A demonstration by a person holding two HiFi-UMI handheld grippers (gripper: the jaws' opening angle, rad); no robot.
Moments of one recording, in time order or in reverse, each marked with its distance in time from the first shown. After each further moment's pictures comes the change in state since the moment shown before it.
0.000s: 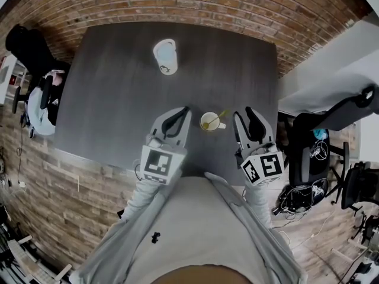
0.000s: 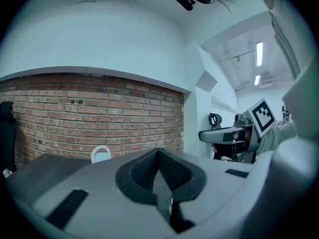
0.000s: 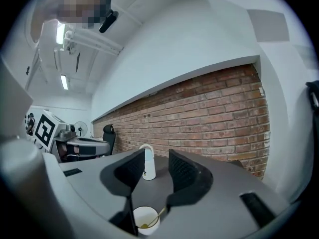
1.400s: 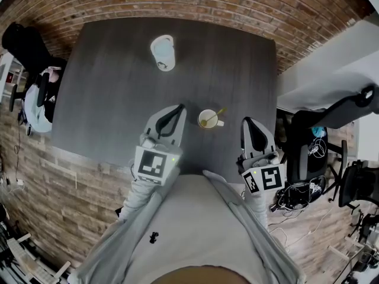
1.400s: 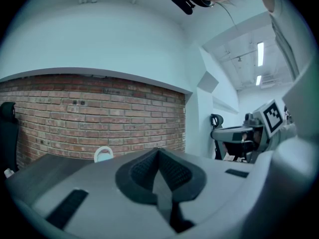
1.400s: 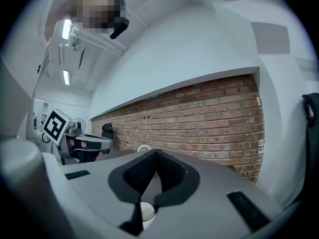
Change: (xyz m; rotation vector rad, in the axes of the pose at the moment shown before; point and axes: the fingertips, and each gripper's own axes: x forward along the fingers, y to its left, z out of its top) left arm -0.005 0.008 0.006 -0.024 -0.002 0.022; right arm -0.027 0.004 0.007 -0.061 -0.026 -0.026
